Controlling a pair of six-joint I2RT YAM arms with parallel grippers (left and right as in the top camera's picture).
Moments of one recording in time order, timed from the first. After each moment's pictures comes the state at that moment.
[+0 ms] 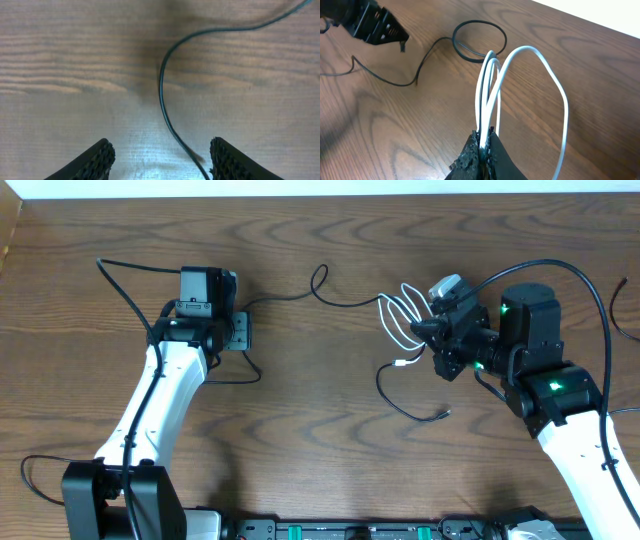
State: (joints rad) left arm -0.07 1.54 1.08 -0.59 -0.04 -0.02; right arm 0.23 1.17 0.98 -0.47 -0.53 -0.23
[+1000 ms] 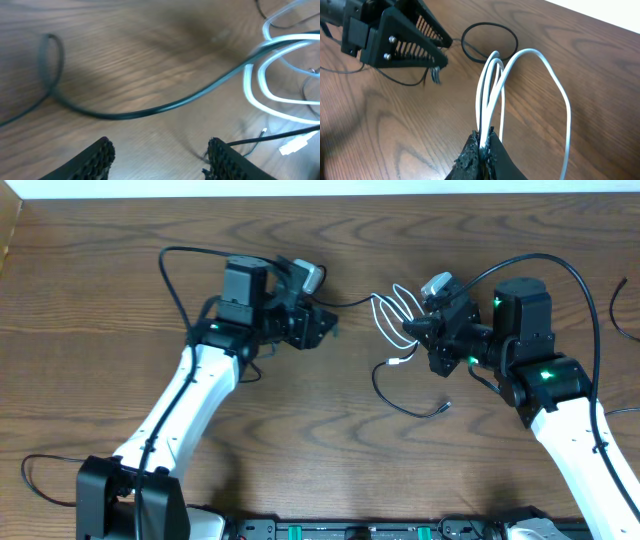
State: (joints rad) left arm -0.27 1.54 1.08 -0.34 0.58 0.01; right arm 0.23 1.23 0.98 -0.43 -0.59 -0.25
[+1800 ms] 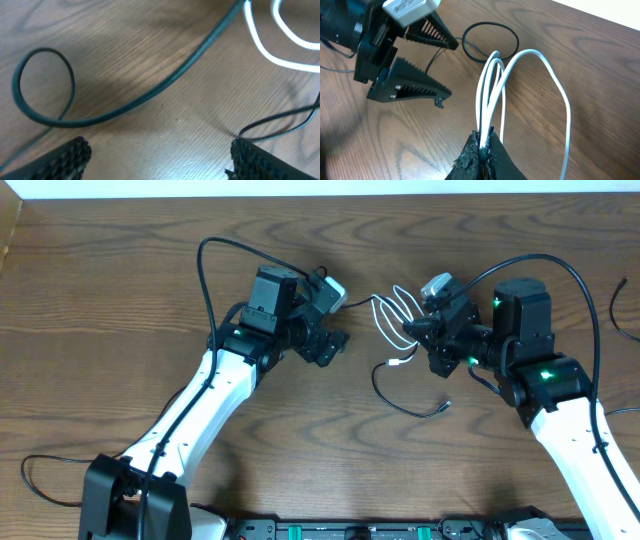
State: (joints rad) left arm -0.37 1.54 1.08 -0.39 0.36 0.22; right arm 0.23 1.23 0.98 -0.44 -0.59 -0.25
